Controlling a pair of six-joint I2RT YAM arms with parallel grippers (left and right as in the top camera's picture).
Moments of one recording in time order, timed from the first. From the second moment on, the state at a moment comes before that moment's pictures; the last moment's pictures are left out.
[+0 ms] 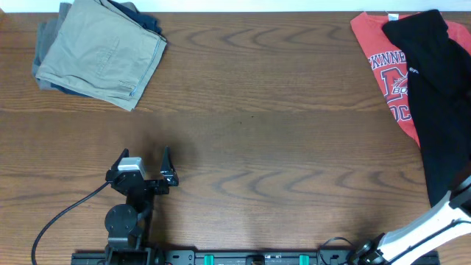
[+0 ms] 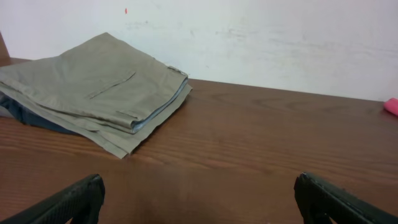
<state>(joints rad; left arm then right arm) -0.05 0.01 0.02 -0.12 -0.02 -0.15 -0.74 2.09 1.70 -0.59 -0.34 0.20</state>
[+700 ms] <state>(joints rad) -0.05 0.01 0.02 -0.12 -0.02 -0.15 -0.07 1.92 1.71 -0.68 -0.51 0.27</state>
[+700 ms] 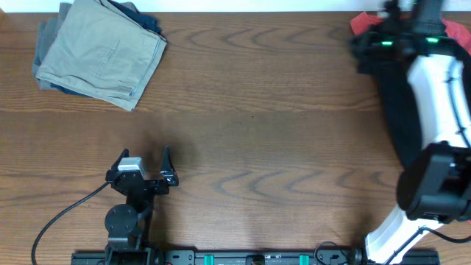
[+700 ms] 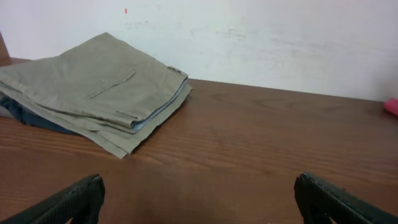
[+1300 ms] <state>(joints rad) -0.05 0.01 0.02 -0.12 -0.02 -0.15 0.57 1.92 1.71 -0.77 -0.52 0.26</state>
